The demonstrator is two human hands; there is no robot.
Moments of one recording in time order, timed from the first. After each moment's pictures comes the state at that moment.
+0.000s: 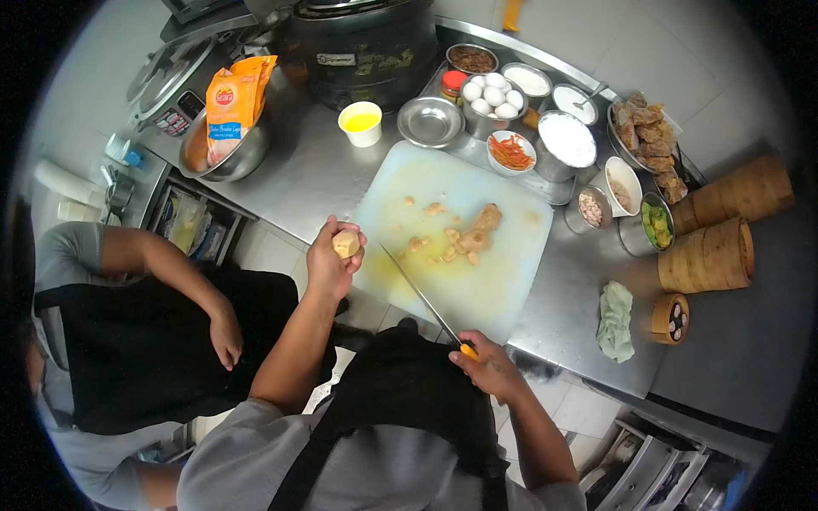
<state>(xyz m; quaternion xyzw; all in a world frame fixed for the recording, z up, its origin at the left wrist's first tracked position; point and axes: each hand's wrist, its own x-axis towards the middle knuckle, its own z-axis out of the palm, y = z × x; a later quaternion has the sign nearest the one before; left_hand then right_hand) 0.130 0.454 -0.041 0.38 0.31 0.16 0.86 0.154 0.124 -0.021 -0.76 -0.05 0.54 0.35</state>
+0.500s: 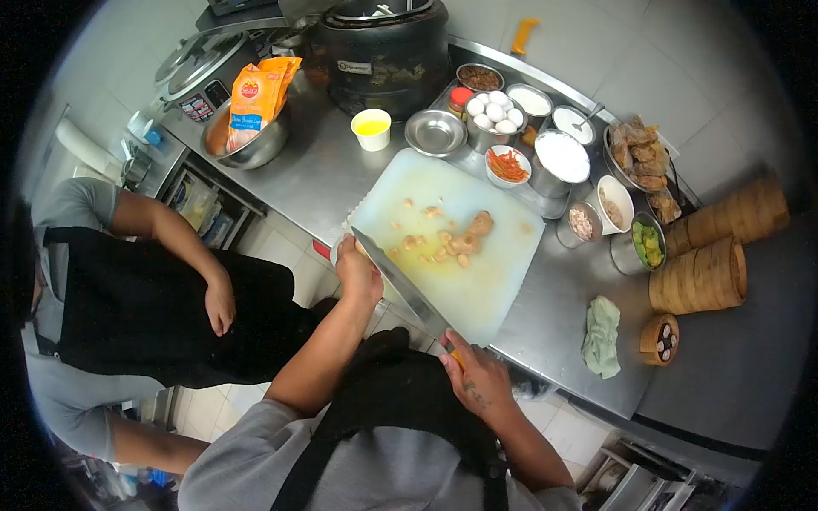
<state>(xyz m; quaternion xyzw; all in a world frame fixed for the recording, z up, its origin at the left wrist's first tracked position) 0.148 0.368 -0.053 0.25 0.40 0.34 0.81 0.129 0.102 0.016 -0.86 -0.34 0.20 0.32</state>
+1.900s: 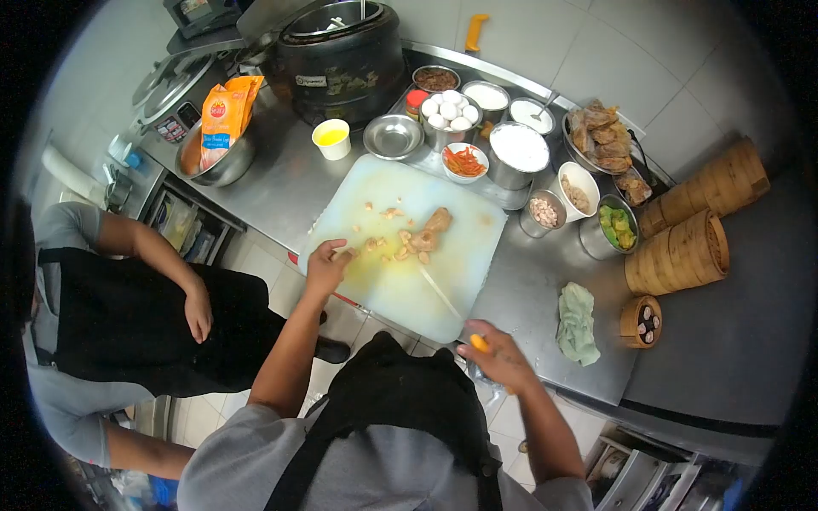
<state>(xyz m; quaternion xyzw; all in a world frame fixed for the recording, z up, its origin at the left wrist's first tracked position) 0.133 0.400 -0.124 0.81 0.29 0.18 0.48 0.200 0.027 0.002 -0.82 -0.17 0.40 0.36</state>
